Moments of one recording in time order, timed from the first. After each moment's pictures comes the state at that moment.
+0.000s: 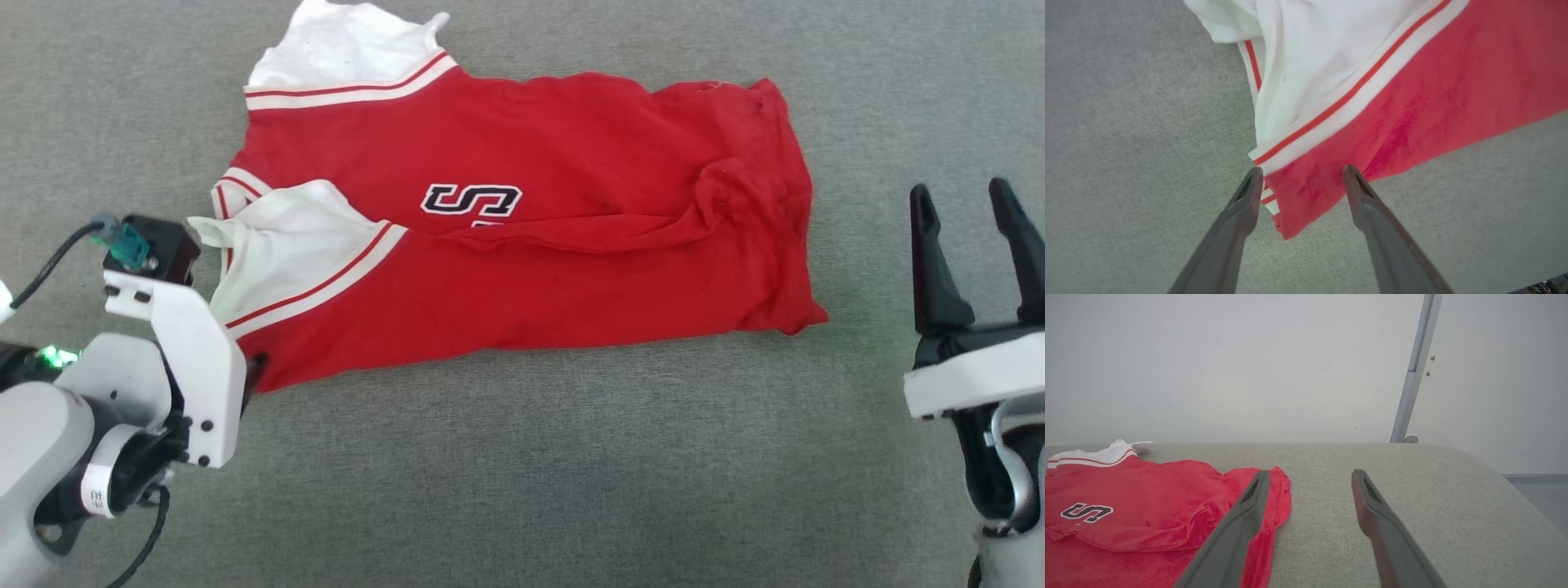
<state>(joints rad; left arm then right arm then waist) -0.67 0.98 -0.83 -0.17 -1.01 0.43 0.74 -0.26 -0.20 -0.10 -0.05 0.26 0.13 -0.01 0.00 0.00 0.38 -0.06</state>
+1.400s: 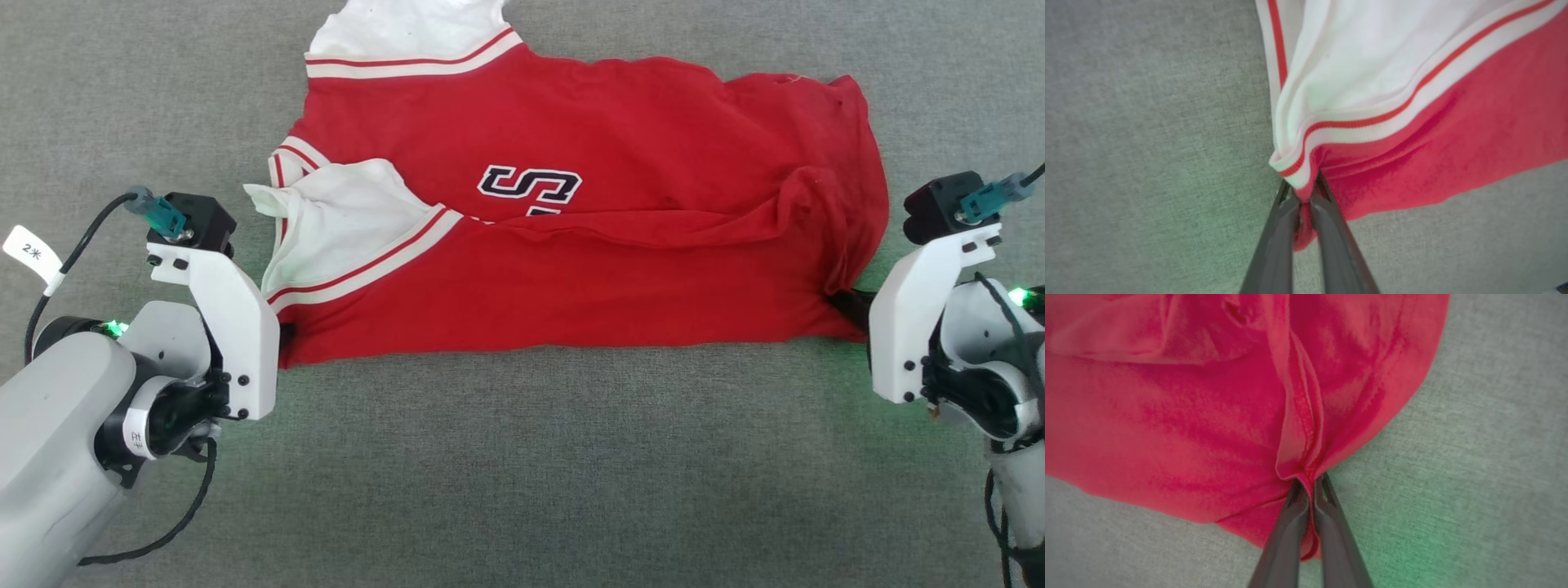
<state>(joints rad) -0.72 0.81 -0.84 0.12 -1.10 0.28 0.69 -0.46 -0.37 0.14 0.15 0.52 0.13 0.90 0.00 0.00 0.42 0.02</state>
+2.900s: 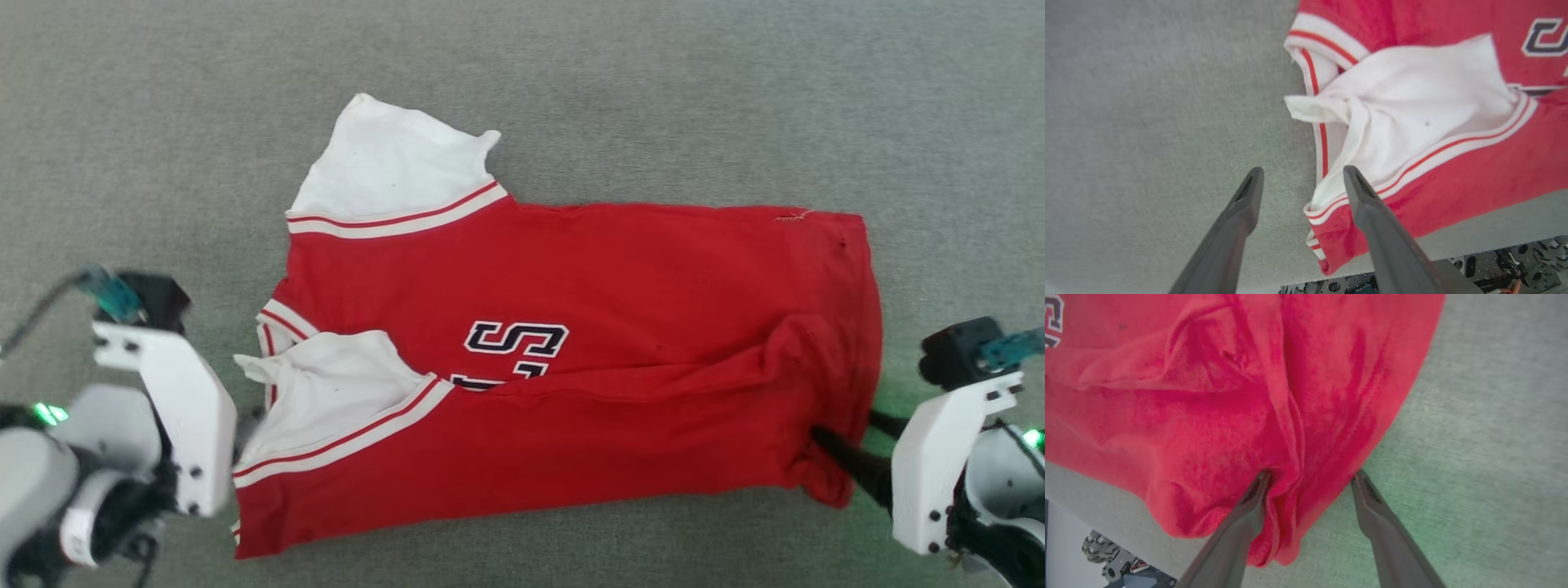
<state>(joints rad) -0.52 1.03 -0.82 -0.25 -1.12 0.50 0.74 -0.08 -0.34 0.01 -0.18 0.56 0.13 1.00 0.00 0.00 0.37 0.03</state>
